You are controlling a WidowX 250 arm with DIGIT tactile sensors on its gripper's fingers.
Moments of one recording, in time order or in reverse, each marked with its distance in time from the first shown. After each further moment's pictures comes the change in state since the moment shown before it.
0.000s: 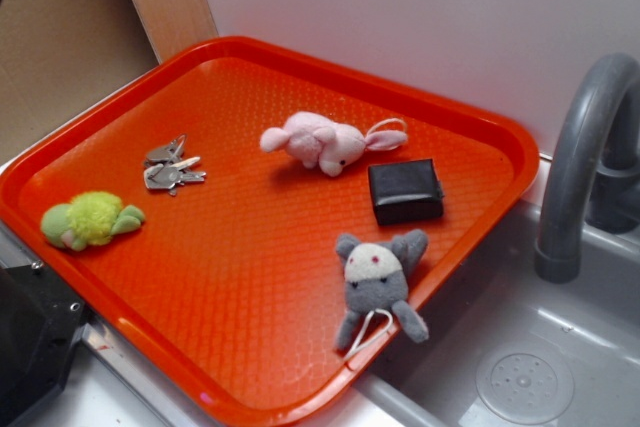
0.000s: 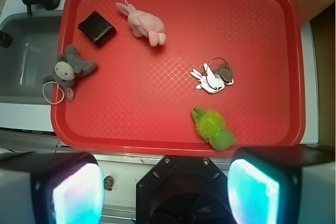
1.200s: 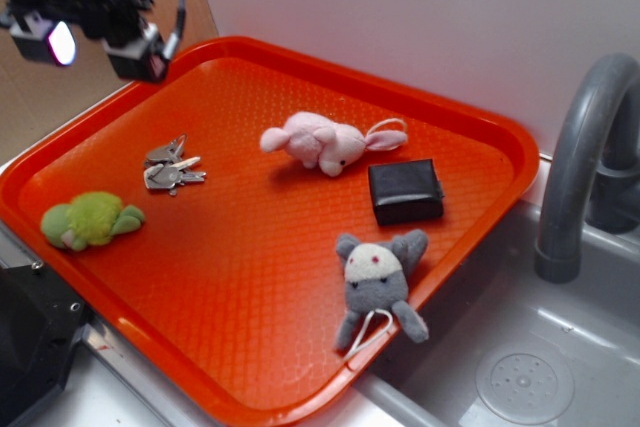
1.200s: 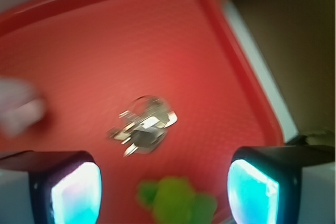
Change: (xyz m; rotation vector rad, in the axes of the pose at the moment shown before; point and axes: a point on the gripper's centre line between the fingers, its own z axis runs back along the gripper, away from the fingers) arm 0.060 0.068 -0.116 0.347 -0.049 0.524
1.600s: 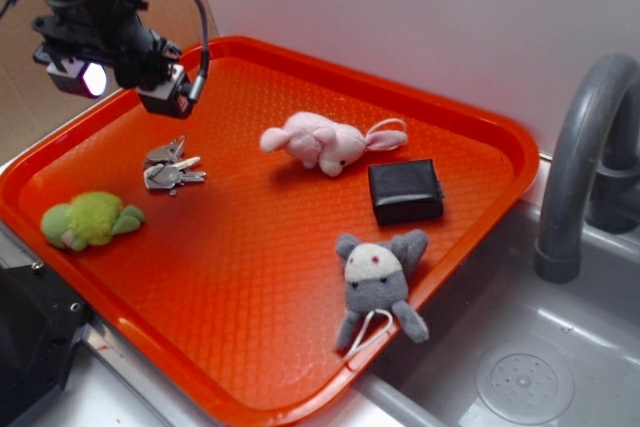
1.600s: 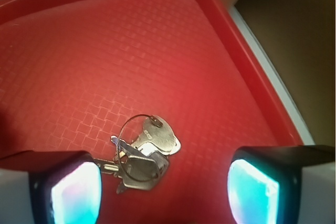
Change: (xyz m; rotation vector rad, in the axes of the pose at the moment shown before) arm 0.004 -0.009 -0.029 -0.048 -0.124 -0.062
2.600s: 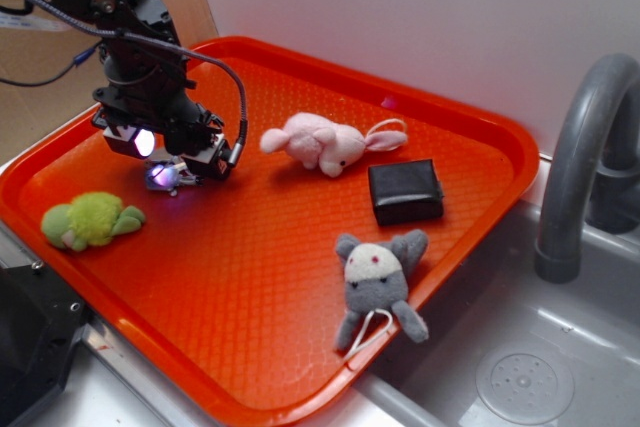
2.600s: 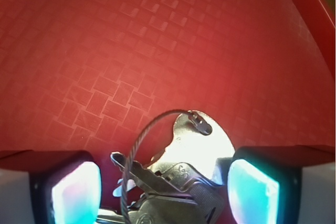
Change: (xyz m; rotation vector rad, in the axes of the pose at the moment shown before) arm -0.013 -0.016 -0.069 -0.008 0.112 -0.031
